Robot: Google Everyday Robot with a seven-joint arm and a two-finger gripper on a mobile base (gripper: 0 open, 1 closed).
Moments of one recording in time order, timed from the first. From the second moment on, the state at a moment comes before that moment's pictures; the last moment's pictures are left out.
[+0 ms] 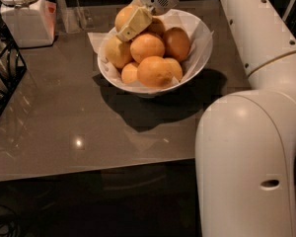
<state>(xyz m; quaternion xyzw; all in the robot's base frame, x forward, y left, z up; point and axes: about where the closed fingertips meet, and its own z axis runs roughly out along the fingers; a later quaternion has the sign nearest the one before) 0.698 0.039 0.967 -0.63 0.66 0.25 0.33</state>
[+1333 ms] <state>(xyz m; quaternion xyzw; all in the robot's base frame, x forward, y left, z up) 0.673 -0.009 1.002 -0.61 0.66 0.26 0.35</state>
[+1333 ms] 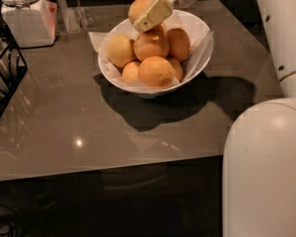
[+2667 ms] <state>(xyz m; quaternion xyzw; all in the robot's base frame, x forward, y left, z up) 0.668 -0.012 1.010 -0.61 0.66 0.27 0.36</state>
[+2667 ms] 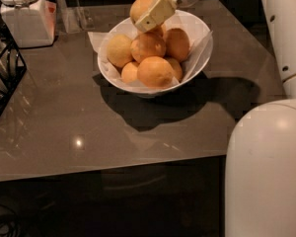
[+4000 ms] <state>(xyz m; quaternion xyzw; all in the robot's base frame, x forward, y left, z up) 0.585 -0.069 1.079 -0.54 0.60 0.29 0.52</state>
